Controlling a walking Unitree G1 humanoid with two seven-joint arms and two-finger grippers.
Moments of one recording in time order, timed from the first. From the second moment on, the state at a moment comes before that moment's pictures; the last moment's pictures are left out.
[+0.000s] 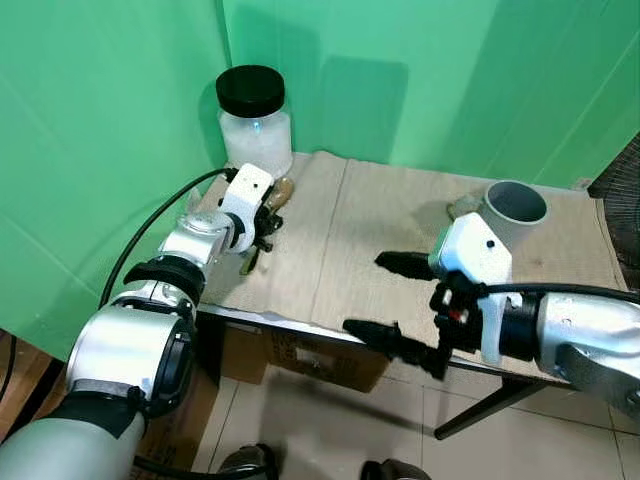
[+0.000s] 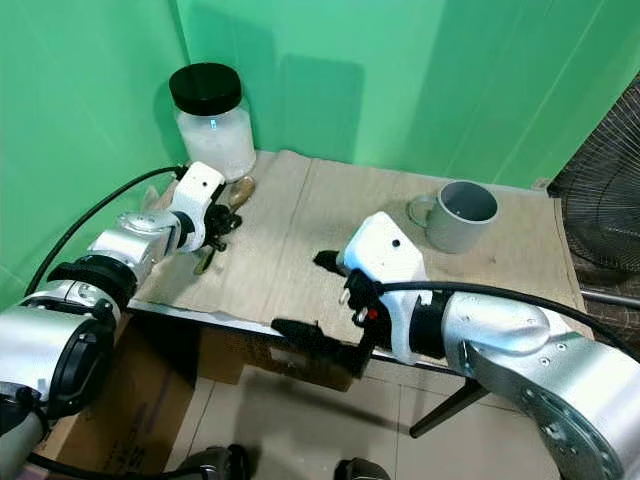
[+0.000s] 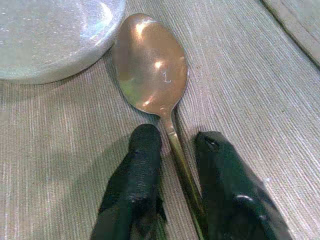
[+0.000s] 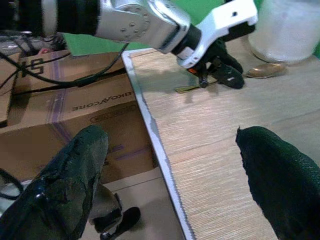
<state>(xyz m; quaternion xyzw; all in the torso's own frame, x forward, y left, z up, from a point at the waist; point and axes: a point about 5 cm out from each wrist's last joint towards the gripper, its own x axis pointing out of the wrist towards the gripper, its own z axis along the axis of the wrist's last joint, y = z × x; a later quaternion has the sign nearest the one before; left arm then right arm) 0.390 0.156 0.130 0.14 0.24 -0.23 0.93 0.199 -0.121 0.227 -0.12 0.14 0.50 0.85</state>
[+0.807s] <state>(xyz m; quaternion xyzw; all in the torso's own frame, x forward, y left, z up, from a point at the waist) 0.393 0.157 0.138 0.14 0.20 -0.23 0.94 0.201 -0.123 0.226 -0.12 0.13 0.48 0.86</state>
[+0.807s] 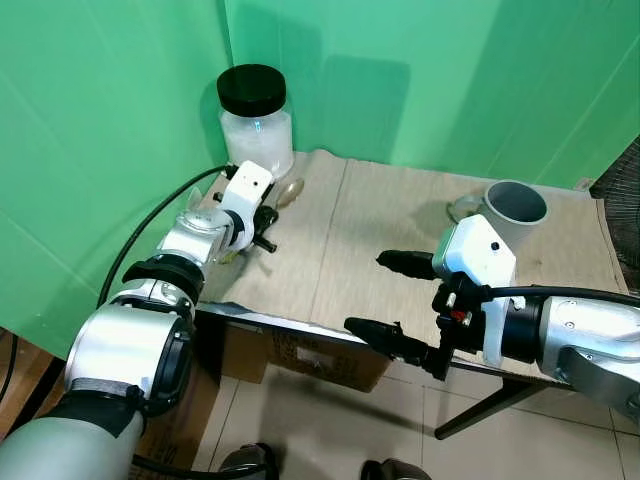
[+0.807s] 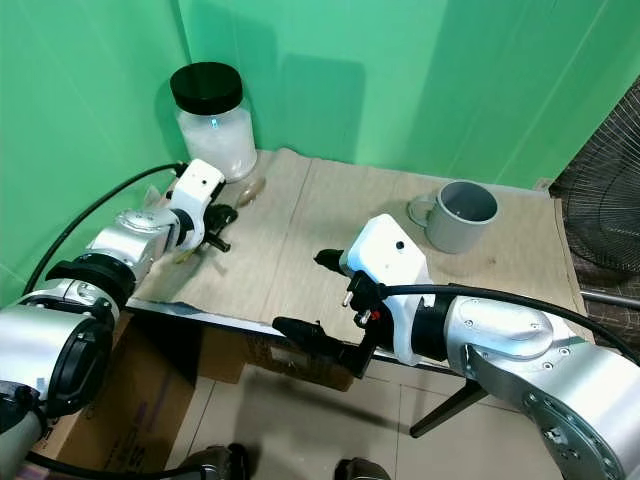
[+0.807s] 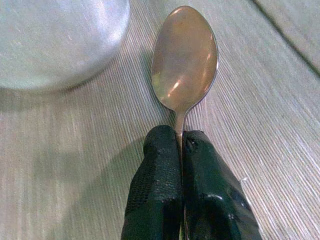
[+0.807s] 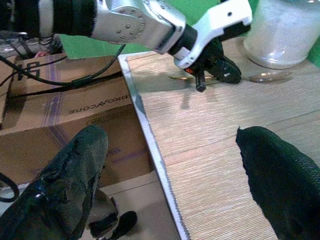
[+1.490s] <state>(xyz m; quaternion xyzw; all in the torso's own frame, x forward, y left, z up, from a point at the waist) 0.387 0.124 0.202 0.08 -0.04 -0.30 0.95 0.210 -0.121 0.228 -0.05 0.07 0.43 0.90</state>
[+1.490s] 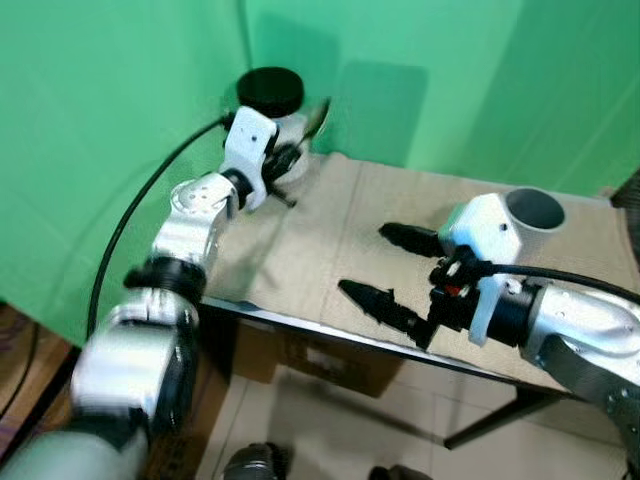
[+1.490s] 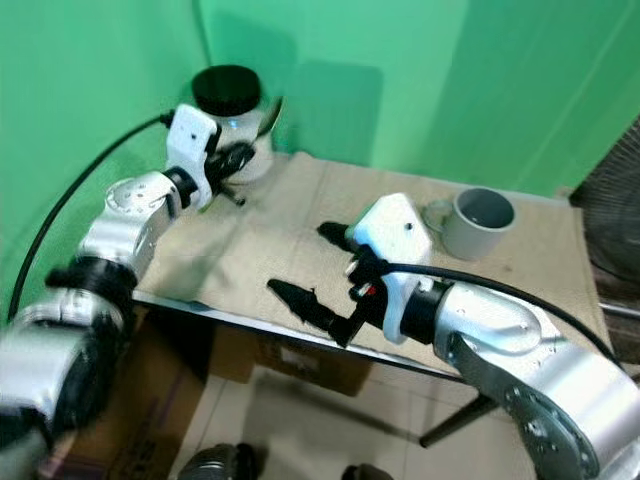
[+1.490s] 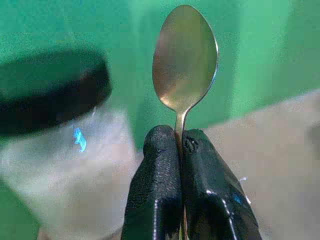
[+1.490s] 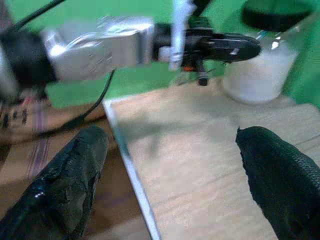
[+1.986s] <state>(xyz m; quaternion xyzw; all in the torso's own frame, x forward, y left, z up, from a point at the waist) 0.330 0.117 0.237 0.03 -0.12 -0.24 0.96 0.229 -0.140 0.227 0.02 -0.02 0.21 0.98</state>
